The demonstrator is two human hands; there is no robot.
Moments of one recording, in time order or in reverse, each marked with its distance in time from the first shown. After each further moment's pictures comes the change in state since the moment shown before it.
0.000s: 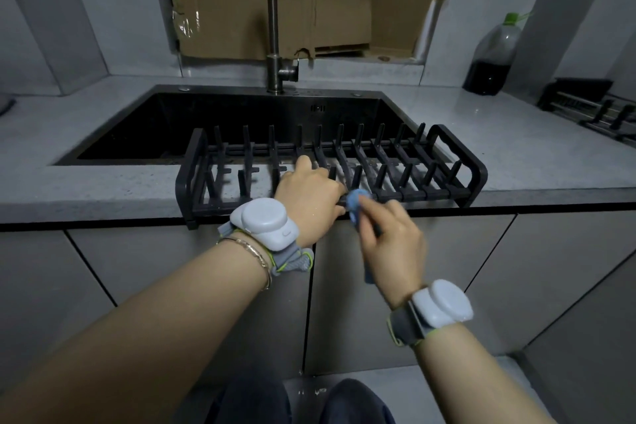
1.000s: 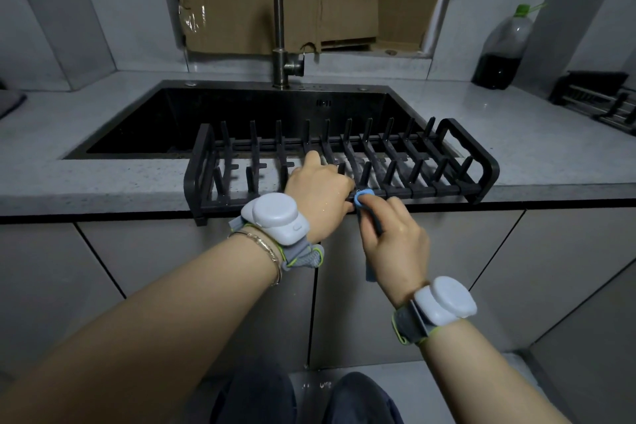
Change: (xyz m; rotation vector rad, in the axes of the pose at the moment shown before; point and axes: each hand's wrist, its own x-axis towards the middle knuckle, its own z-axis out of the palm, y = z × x) left_hand 0.000 0.005 0.004 -0.031 0.059 0.005; right_hand -0.007 -0.001 0.003 -0.056 0.009 -0.115
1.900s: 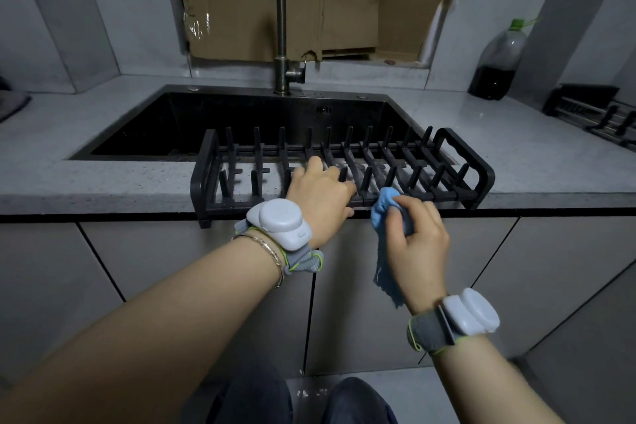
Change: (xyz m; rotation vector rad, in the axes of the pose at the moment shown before) left_hand -0.001 -0.001 0.006 0.077 0.021 0.033; right_hand 0.006 0.004 -0.024 0.219 0.062 0.250
